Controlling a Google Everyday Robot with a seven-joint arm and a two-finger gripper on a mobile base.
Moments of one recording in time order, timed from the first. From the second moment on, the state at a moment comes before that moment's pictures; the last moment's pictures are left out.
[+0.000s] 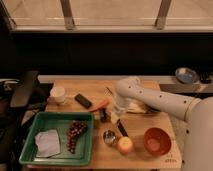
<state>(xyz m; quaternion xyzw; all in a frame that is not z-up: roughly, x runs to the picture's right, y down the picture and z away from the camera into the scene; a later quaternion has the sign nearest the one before) 0.071 0.189 0.837 -0.41 0.09 0.40 0.82</state>
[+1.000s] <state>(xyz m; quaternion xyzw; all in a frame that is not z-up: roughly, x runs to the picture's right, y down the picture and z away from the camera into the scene) 0.164 0.177 0.851 -0.39 0.13 0.44 0.80</state>
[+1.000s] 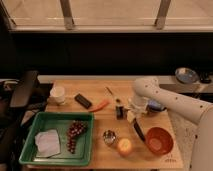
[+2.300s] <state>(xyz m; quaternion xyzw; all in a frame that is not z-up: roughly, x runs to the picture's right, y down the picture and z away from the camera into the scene) 0.131 0.204 0.824 -0.40 0.12 0.43 0.80</state>
